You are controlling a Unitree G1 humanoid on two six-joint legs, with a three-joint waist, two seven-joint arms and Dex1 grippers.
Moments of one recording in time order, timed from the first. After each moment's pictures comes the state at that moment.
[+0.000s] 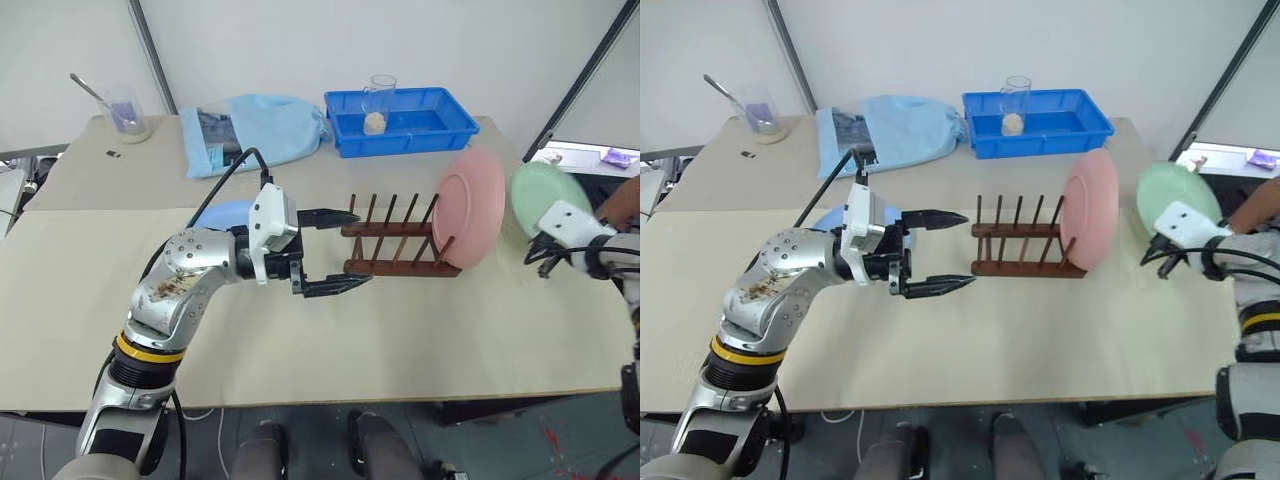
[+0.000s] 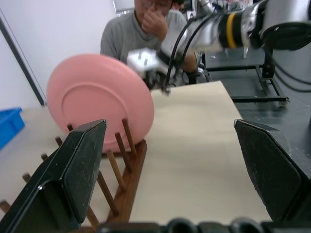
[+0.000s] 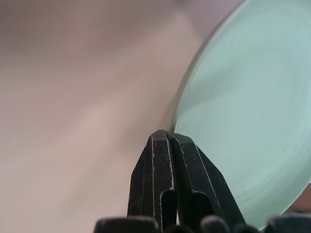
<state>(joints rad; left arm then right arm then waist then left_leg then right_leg) -0.59 0.51 -0.11 -0.30 -0.54 0.45 -1.02 -0.75 -1.03 0.04 0.85 -0.17 -0.16 0.83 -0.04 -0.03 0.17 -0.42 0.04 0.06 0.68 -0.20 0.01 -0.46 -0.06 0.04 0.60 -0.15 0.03</state>
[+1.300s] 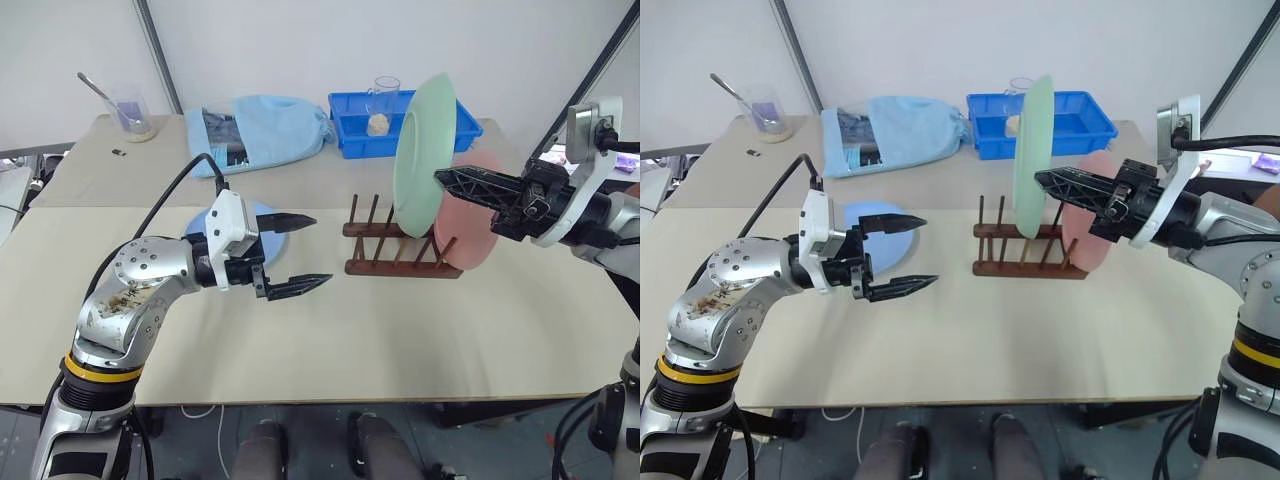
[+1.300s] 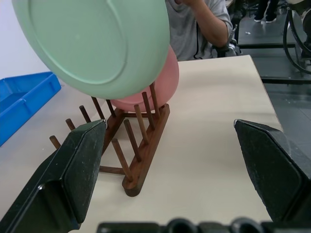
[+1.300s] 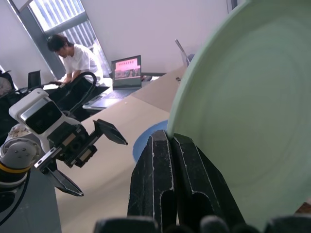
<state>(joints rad) -0.47 0.64 -0.02 -0.38 -0.55 0.46 -0.99 -0.64 -0.82 -0.36 -0.23 1.19 1.09 0.64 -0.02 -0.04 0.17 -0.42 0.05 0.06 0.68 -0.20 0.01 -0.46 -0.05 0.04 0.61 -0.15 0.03</state>
